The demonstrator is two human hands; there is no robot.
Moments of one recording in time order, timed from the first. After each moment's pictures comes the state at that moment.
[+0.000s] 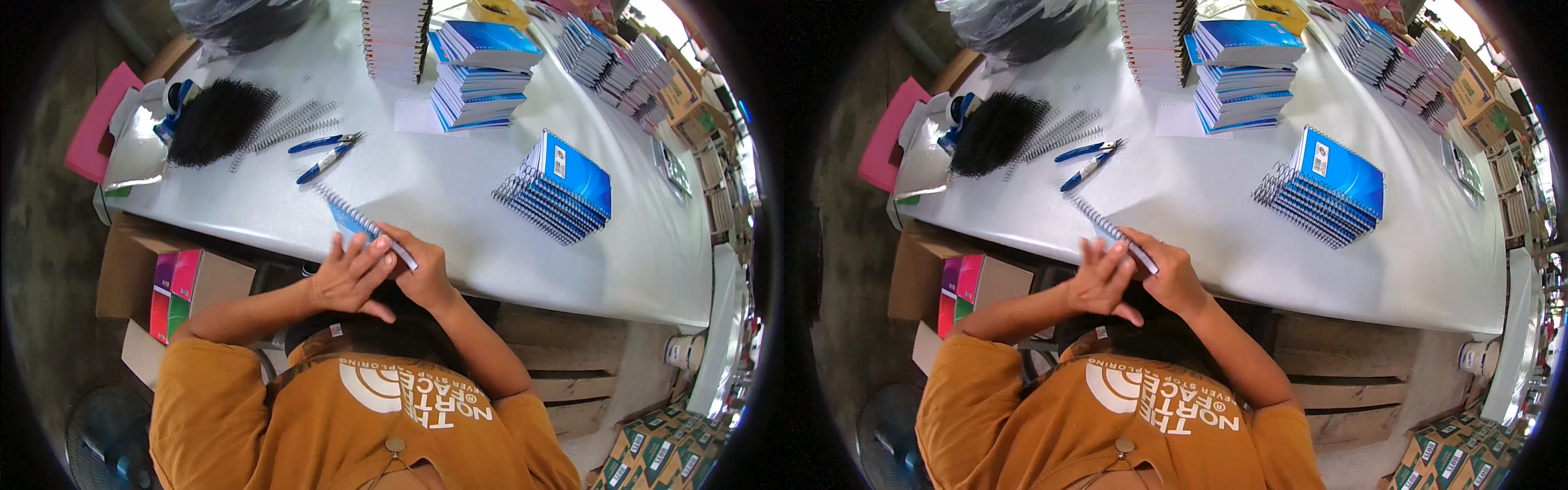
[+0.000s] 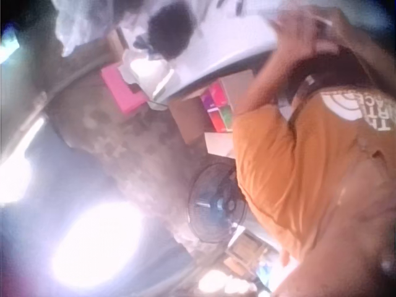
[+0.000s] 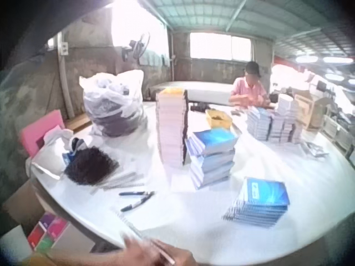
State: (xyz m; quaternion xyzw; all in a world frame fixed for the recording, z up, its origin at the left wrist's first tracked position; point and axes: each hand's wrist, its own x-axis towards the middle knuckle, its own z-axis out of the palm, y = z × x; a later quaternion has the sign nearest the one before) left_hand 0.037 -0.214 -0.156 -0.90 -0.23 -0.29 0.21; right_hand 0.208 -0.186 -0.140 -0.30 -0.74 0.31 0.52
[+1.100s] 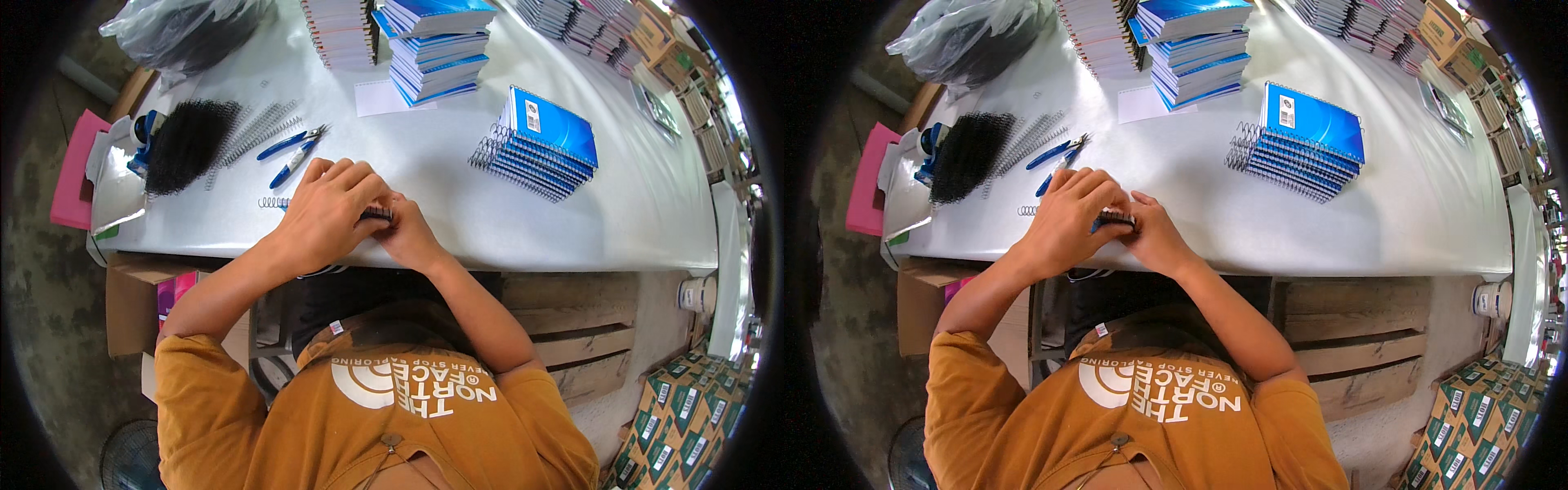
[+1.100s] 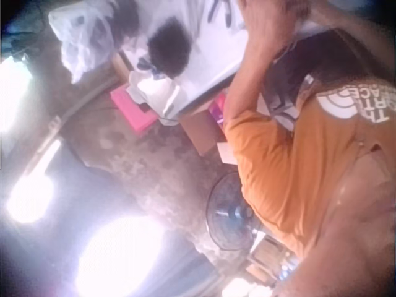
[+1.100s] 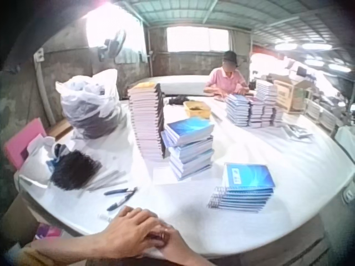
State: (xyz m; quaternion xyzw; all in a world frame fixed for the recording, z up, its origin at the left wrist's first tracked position) left_hand 0.071 -0.165 -0.034 -0.90 -0.38 -0.19 -0.08; right_hand 0.211 -0.167 -0.149 -0.35 -0.69 0.42 0.47
